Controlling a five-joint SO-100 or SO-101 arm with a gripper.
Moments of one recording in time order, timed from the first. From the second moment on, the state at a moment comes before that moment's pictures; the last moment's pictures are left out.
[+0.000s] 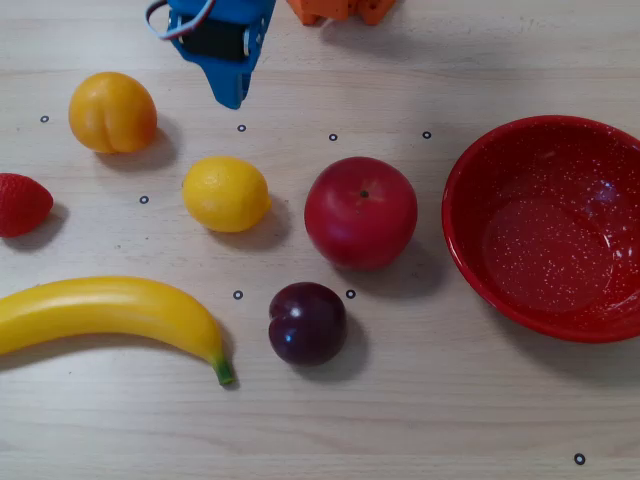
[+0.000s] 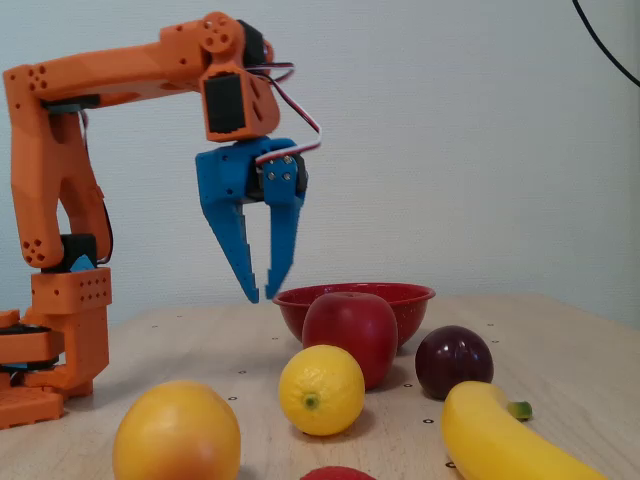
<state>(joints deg) -19.6 92.9 86.8 90.0 17.1</state>
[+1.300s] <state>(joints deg) -24.5 76.3 84.8 88.8 35.2</state>
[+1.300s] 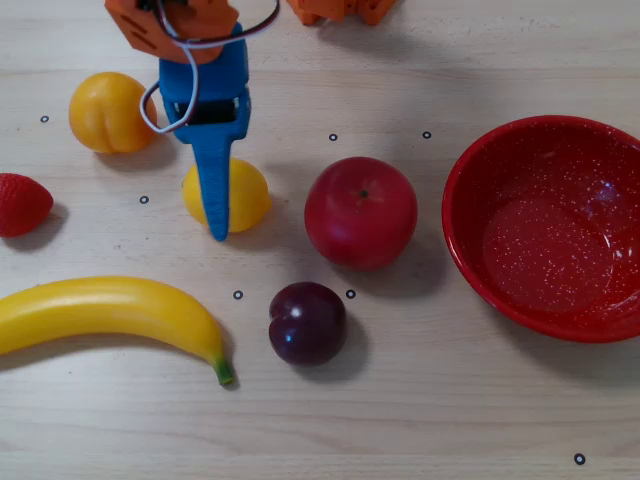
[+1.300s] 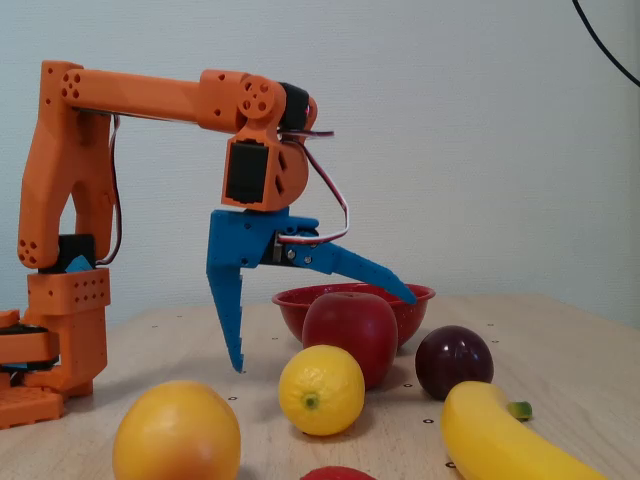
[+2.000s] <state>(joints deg) -24.4 63.2 82.4 80.8 35.2</state>
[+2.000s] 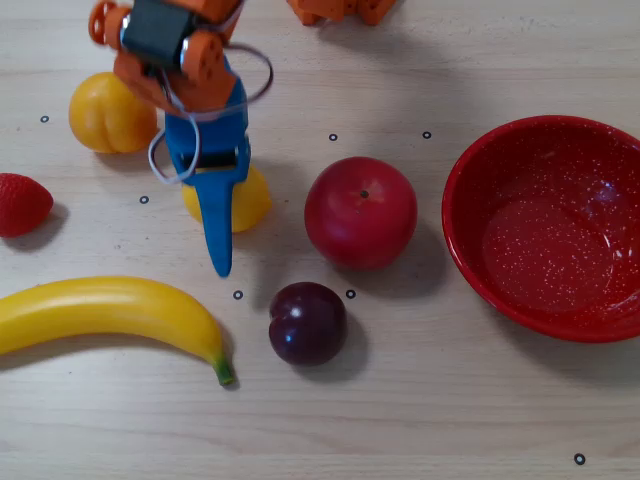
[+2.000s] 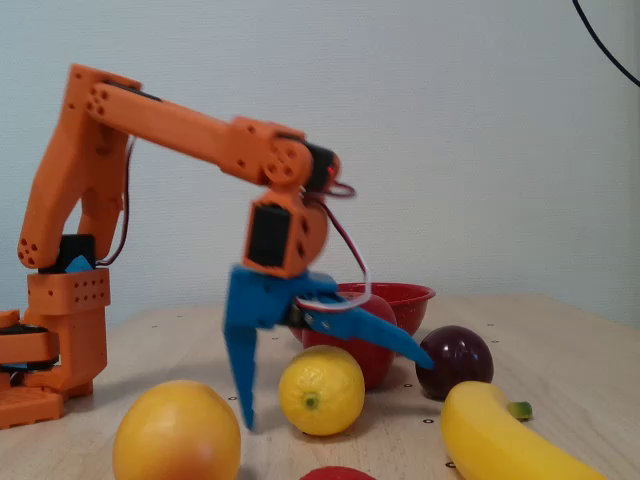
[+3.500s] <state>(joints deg) -24.4 60.6 78.9 80.8 35.7</state>
